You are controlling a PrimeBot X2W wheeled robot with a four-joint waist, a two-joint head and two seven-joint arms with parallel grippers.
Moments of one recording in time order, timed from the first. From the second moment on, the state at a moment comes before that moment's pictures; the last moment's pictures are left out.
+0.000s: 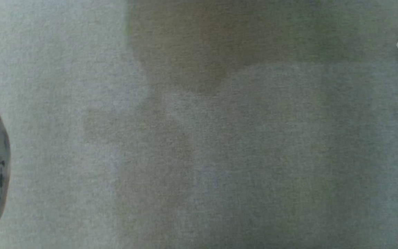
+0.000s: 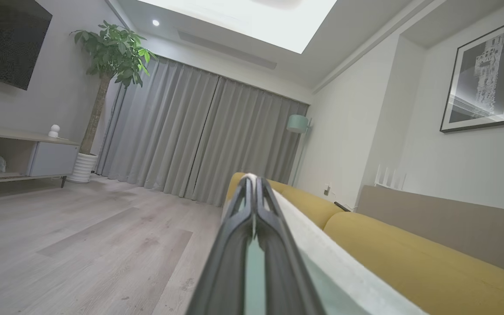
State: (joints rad) left arm -1.51 0.21 -0.20 0.84 -0.62 -0.04 -0.20; right arm -1.38 -0.26 0.24 0.85 0.33 0.13 -0.18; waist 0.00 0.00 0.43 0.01
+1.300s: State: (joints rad) left arm -0.46 0.59 -0.78 0.29 -0.80 -0.12 0.29; right arm -0.59 -0.56 0.79 0.72 0.91 0.13 0.24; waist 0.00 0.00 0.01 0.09
